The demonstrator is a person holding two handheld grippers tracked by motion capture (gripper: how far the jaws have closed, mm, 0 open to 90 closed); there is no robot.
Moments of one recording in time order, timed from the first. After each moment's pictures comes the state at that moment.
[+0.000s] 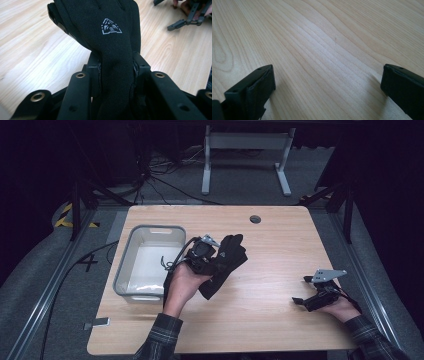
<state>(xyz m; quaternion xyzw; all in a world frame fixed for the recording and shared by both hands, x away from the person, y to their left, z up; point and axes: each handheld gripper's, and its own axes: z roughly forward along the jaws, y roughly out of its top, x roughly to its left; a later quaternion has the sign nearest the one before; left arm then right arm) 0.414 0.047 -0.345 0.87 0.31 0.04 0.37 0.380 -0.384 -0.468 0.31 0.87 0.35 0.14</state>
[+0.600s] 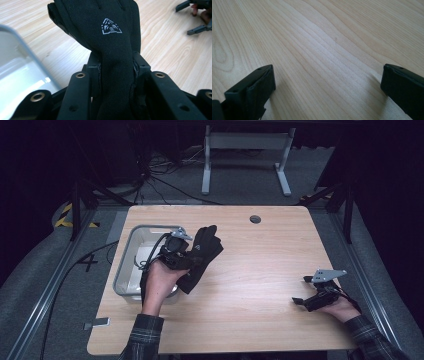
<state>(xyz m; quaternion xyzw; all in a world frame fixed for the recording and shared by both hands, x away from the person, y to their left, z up) 0.416 0.109 -0.338 0.84 0.37 0.07 0.38 0.380 -0.384 -0.468 0.31 0.87 0.35 0.14</state>
